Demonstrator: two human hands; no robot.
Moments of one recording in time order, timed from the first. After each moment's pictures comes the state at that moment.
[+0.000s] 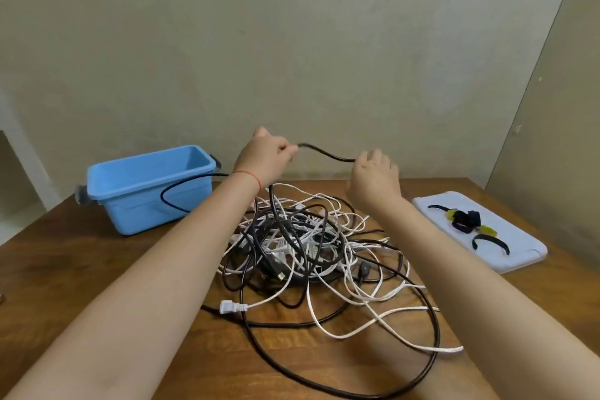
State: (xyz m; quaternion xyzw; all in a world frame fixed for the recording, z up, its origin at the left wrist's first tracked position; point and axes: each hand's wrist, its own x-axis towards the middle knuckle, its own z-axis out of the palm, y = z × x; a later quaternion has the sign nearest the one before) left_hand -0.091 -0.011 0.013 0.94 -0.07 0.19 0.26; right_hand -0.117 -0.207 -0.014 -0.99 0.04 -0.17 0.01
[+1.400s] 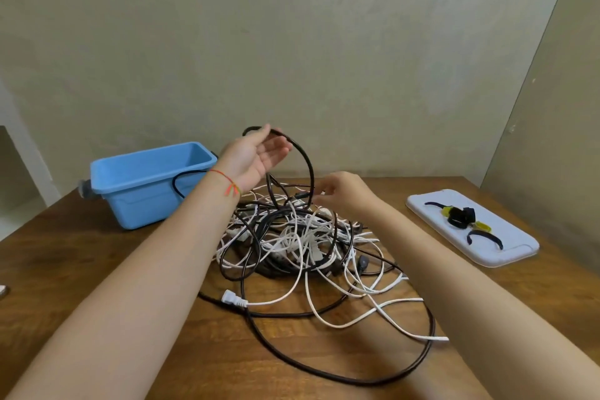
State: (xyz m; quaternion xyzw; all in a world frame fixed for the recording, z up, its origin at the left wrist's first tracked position) left_hand -0.117 0.006 0.018 0.47 -0.04 -0.01 0.88; right_hand -0.135 -0.187 -0.024 -0.96 -0.13 -0.08 0.24
